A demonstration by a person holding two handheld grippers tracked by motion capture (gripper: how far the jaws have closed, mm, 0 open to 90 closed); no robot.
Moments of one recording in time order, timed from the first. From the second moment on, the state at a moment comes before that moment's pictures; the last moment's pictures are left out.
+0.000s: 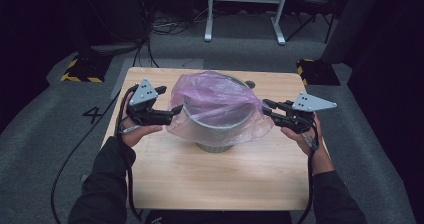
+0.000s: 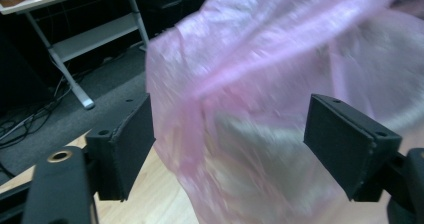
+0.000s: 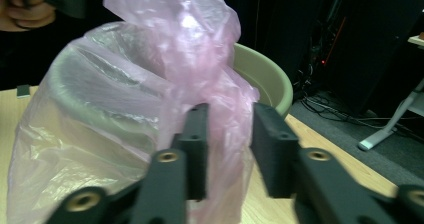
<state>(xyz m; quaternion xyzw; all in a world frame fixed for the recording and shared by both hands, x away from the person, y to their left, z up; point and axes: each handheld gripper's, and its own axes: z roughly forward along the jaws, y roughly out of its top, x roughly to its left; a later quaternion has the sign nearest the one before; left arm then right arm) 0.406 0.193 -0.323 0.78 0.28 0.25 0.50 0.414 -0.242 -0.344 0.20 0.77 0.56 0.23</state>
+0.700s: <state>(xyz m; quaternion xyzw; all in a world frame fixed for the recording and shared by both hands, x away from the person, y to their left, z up) 0.424 0.189 -0.334 0.78 0.31 0.22 0.48 0.382 -0.252 -0.320 0.20 0.76 0.56 0.26</state>
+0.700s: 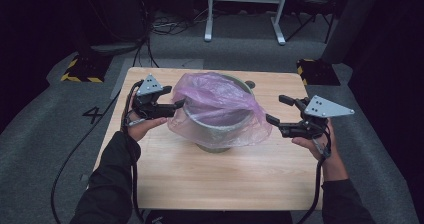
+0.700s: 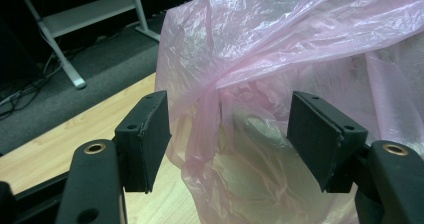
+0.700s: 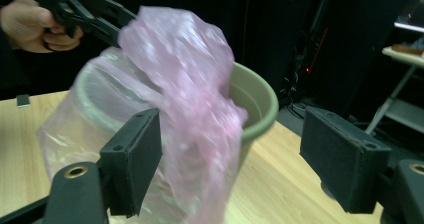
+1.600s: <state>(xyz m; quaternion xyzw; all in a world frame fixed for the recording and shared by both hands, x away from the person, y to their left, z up) 0.430 0.189 -0.351 0.81 0.29 0.21 0.47 0.435 -0.179 -0.297 0.16 0.80 0.50 0.28</state>
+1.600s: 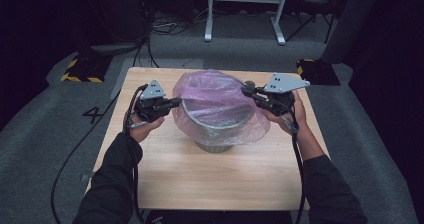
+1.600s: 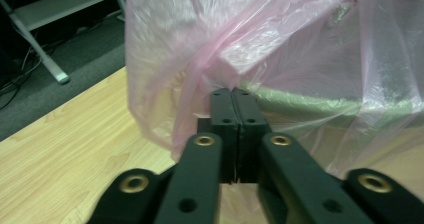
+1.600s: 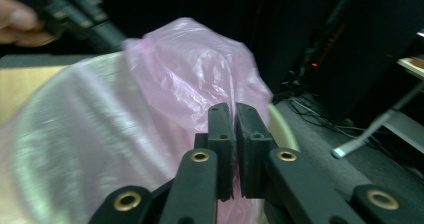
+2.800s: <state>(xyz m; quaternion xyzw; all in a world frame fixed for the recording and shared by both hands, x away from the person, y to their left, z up) 0.455 0.160 -0.386 0.82 0.28 0.17 0.47 0.523 -0.218 -0.390 0.35 0.78 0.49 0.19</state>
